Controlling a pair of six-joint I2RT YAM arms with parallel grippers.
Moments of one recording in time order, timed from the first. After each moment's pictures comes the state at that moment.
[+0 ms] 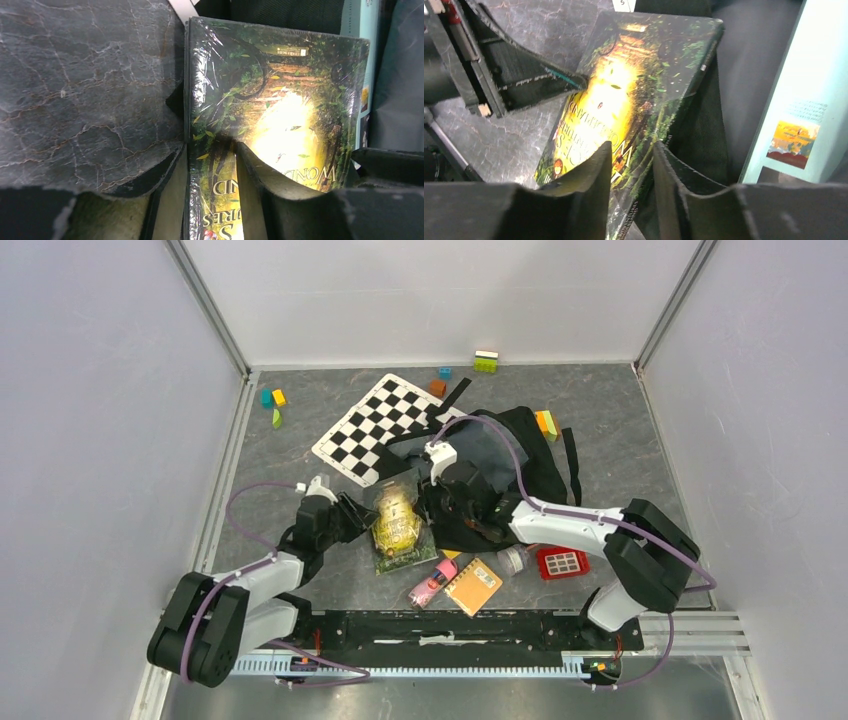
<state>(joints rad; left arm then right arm) -0.32 1.12 0.17 0.39 0.14 -0.87 0.93 1.58 0.89 0.14 0.04 0.38</state>
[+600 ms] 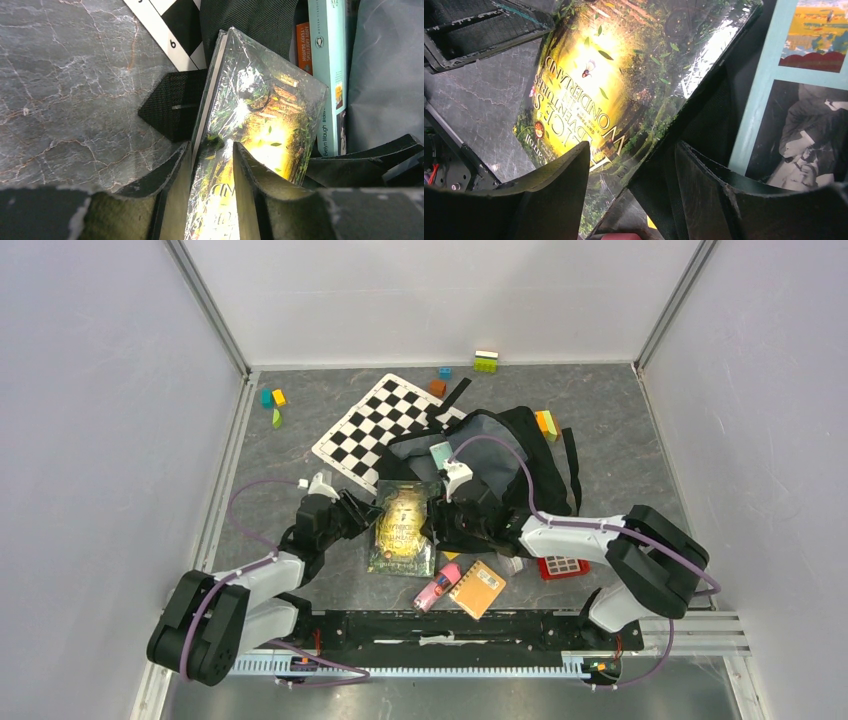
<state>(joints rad) -0.33 1.13 0.17 0.48 0.16 -0.87 0.93 1.52 0.70 0.19 0.03 0.51</state>
